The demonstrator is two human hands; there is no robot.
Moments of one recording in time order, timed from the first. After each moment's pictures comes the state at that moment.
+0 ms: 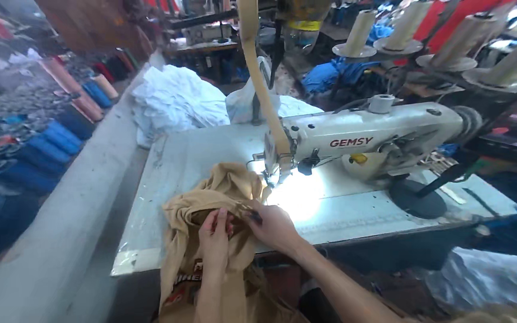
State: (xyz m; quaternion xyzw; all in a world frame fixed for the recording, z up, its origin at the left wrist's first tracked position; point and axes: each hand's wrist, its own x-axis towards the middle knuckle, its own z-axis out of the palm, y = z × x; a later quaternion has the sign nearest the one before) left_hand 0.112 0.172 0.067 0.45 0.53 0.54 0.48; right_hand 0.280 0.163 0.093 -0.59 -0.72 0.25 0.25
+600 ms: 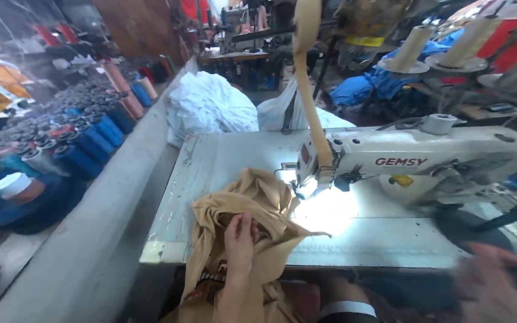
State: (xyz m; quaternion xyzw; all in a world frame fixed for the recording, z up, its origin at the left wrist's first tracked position) left_hand 0.109 0.173 0.057 0.41 0.48 0.59 0.50; right_hand 0.451 0.033 0.101 -0.59 -0.35 0.19 0.70
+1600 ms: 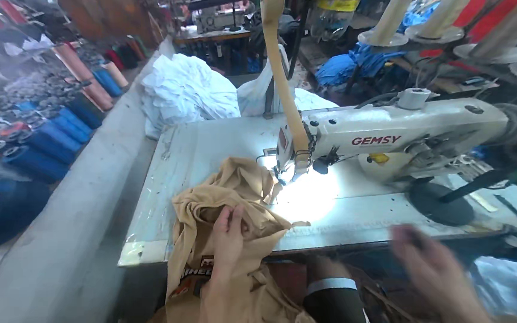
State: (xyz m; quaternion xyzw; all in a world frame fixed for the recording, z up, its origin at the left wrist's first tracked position) left_hand 0.118 0.169 0.066 0.51 0.51 0.49 0.48; right_hand 0.453 0.018 0.085 -0.69 -0.52 0.18 0.47
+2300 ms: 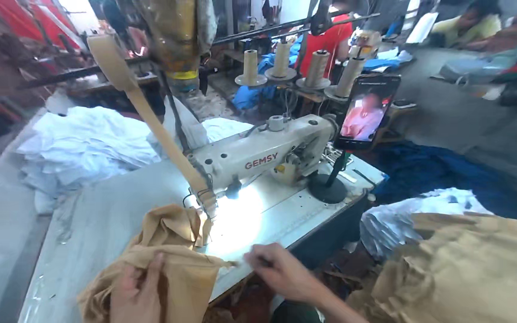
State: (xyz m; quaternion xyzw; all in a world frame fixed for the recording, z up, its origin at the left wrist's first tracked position) left_hand 0.113 0.180 0.121 0.64 0.48 0.48 0.37; right_hand 0.376 0.068 0.096 -0.55 -0.63 0.32 0.45
